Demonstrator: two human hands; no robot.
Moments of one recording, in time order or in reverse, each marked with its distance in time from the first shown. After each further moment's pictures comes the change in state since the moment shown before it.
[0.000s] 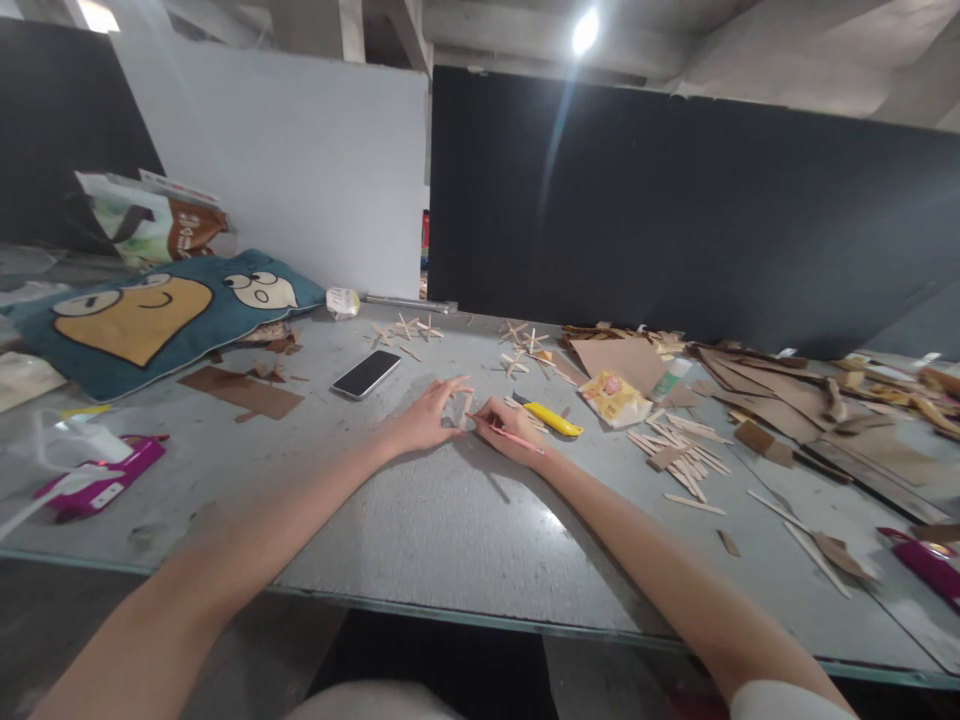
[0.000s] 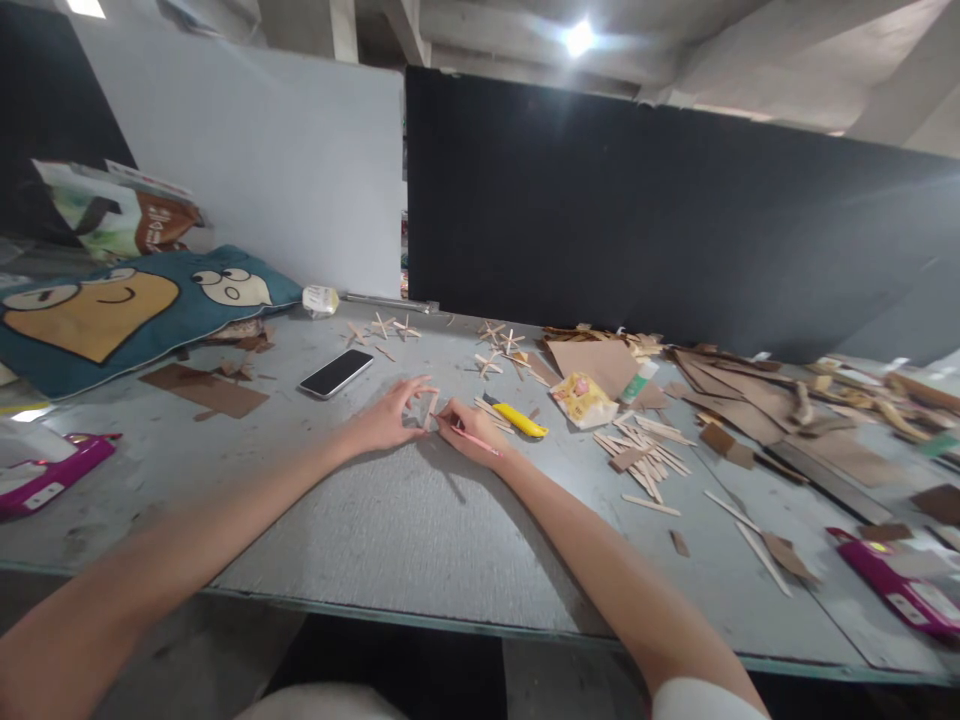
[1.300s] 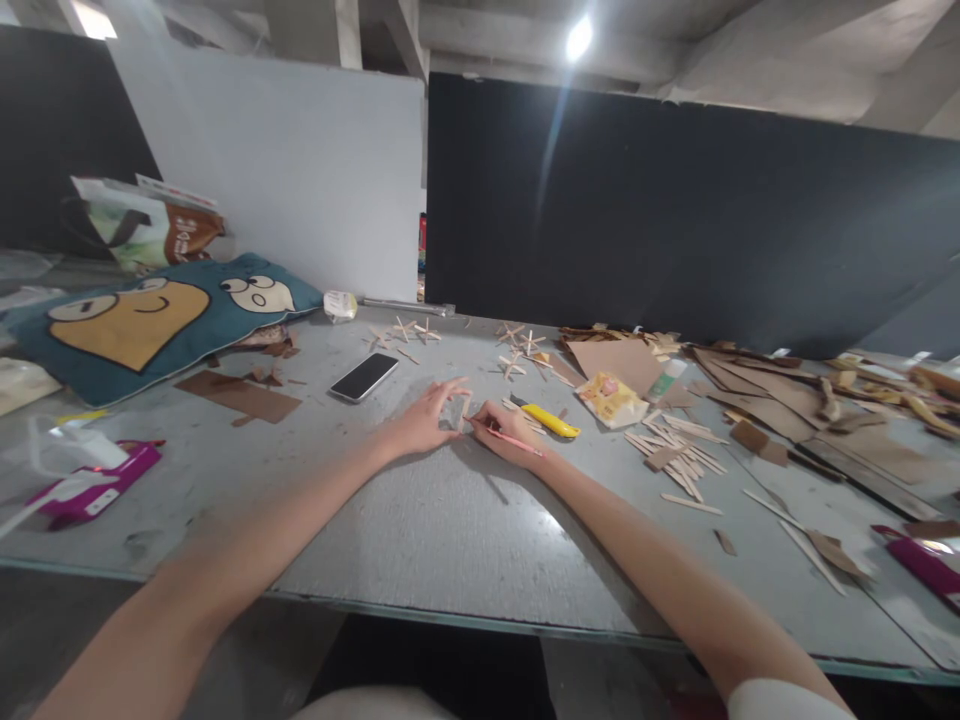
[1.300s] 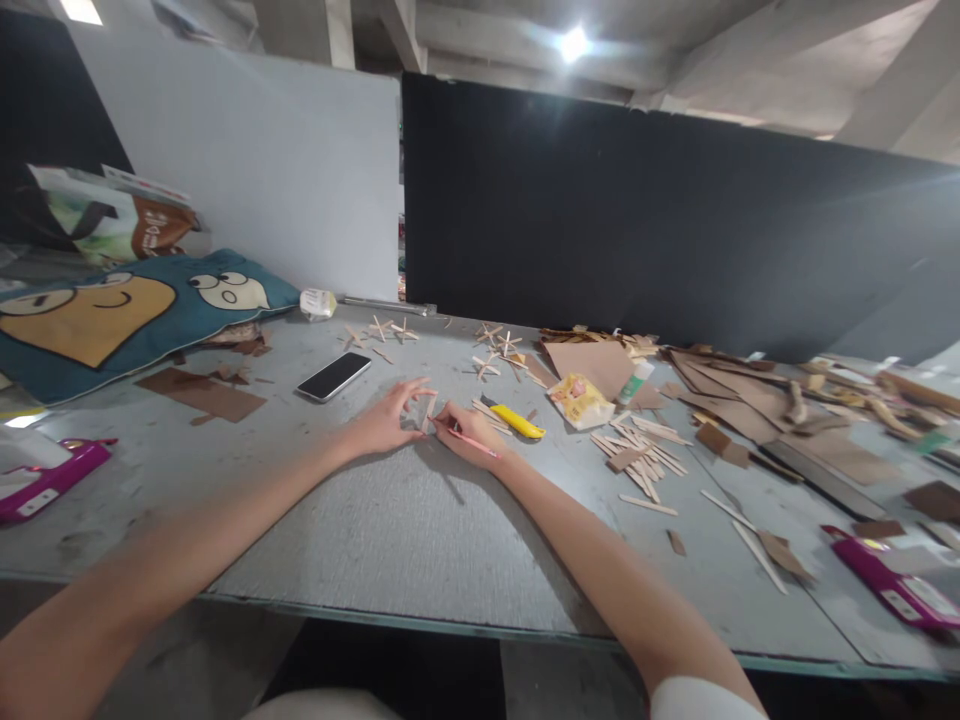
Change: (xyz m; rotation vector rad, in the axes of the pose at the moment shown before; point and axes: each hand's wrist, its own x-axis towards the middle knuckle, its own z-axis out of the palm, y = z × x) left_hand 0.000 -0.002 0.000 0.019 -0.014 -0.022; right_hand 0.001 -0.006 -0.003 0.007 -0.042 0.009
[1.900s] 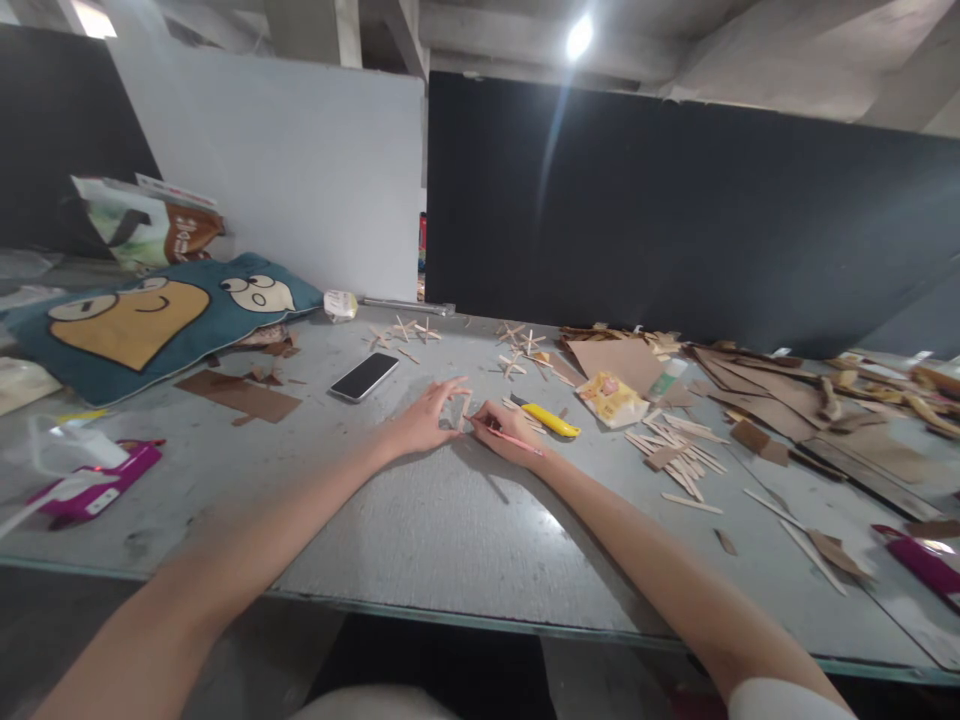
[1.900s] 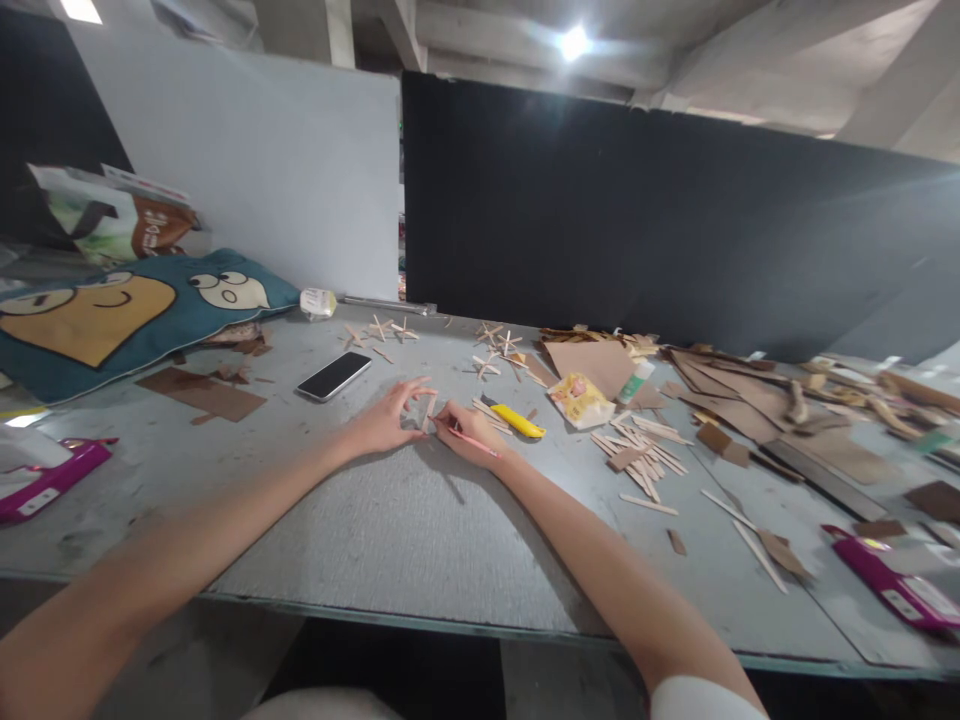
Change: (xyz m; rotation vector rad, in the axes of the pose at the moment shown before) left_hand 0.000 -0.004 0.001 -0.020 0.005 0.007; right_hand 0.000 0.000 -0.001 0.008 -0.008 -0.004
